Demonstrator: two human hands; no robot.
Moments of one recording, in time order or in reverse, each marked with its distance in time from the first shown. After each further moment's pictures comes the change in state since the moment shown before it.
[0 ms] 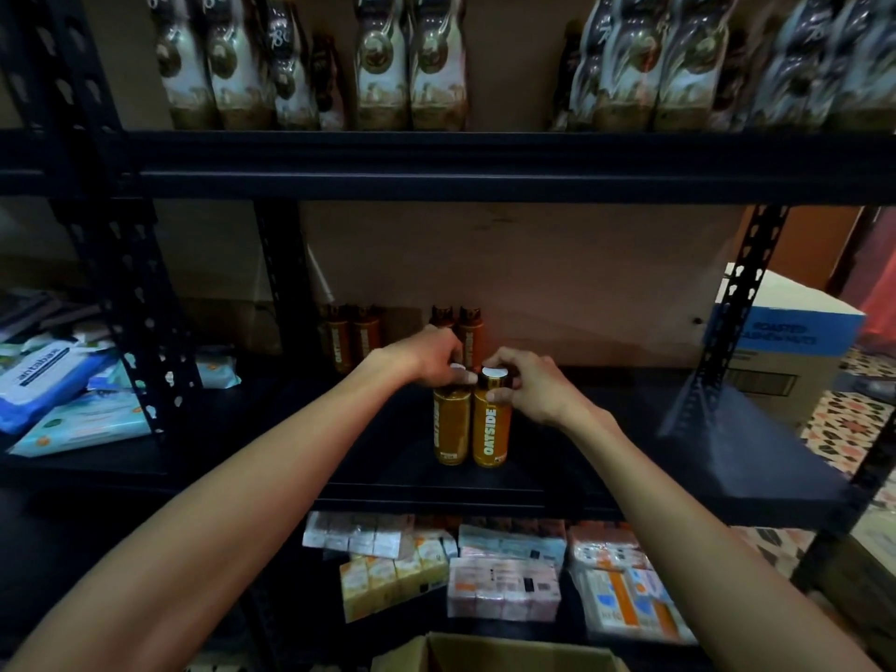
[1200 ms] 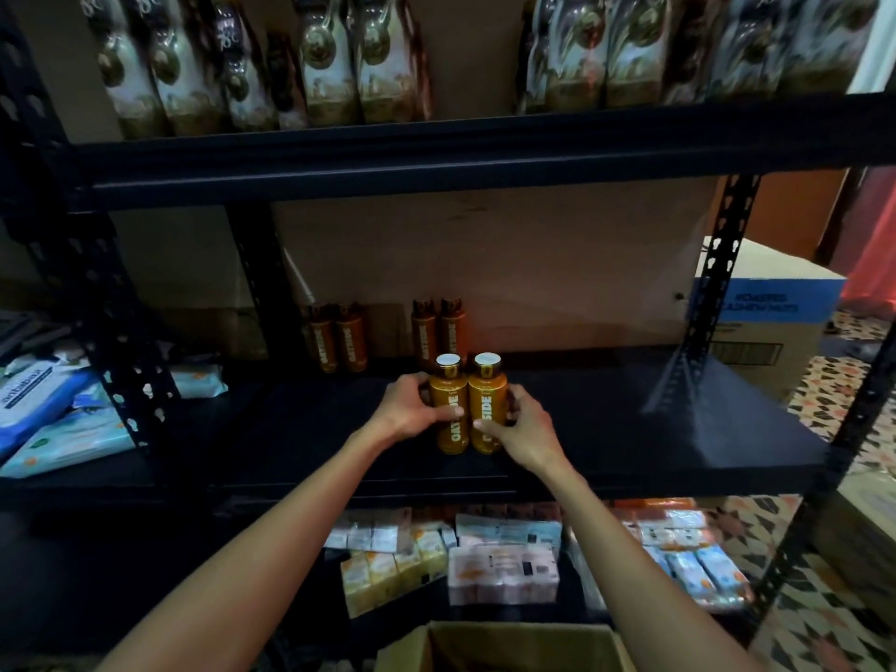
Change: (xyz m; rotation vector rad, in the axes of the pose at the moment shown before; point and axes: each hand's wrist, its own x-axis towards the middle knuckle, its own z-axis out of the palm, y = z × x) left_hand -0.011 -0.016 0.090 -0.636 0.138 -0.158; right_hand -0.039 0.054 0.063 0.483 0.213 0.133
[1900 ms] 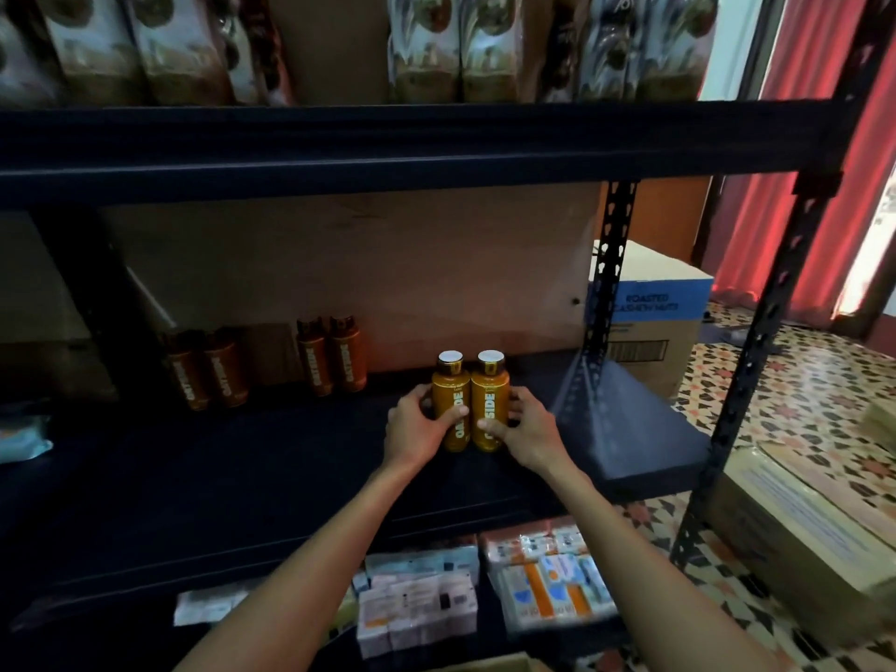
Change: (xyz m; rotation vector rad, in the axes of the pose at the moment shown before) left_hand 0.073 0.050 0.147 -0.178 0.172 0.185; right_hand 0.036 0.062 -0.128 -0.096 0.196 0.045
